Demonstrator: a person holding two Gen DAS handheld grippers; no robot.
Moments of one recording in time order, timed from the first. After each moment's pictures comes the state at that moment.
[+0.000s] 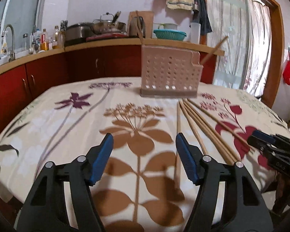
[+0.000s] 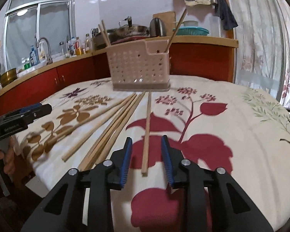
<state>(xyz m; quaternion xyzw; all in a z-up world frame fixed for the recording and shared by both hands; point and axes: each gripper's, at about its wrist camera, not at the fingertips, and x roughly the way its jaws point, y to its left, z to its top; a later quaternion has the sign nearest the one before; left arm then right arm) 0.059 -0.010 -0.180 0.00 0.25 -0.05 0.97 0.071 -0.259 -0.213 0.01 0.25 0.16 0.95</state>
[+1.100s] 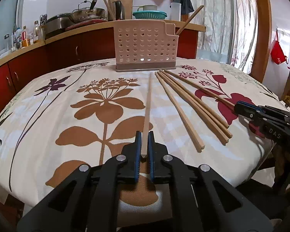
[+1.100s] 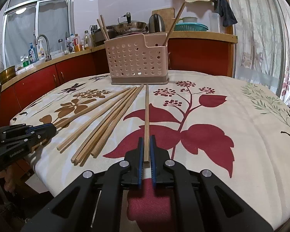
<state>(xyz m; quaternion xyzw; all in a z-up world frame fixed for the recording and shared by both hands) 0.049 -0.041 -0.211 0.04 0.30 -0.11 0.95 0.066 -0.263 -0.221 0.01 0.26 0.15 0.95</state>
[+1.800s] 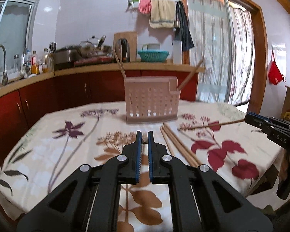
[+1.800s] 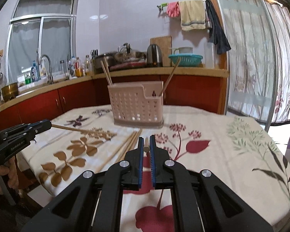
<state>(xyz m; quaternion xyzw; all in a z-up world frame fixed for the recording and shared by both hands) 0.027 -0.022 -0.116 0.02 0.17 -0.10 0.98 0.043 -0.274 -0.129 0.02 0.17 0.14 0.97</state>
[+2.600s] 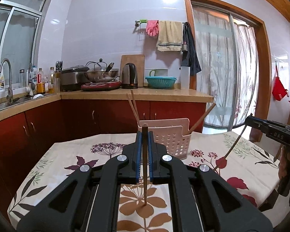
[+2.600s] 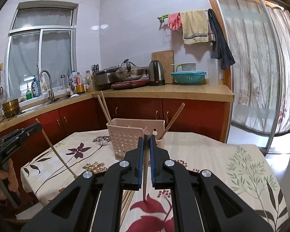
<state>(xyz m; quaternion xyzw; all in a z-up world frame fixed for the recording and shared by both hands) 0.059 -0.001 -0.041 0.01 0.11 -0.08 0.99 0.098 -0.275 -0.055 0.03 0.14 0.15 0.98</state>
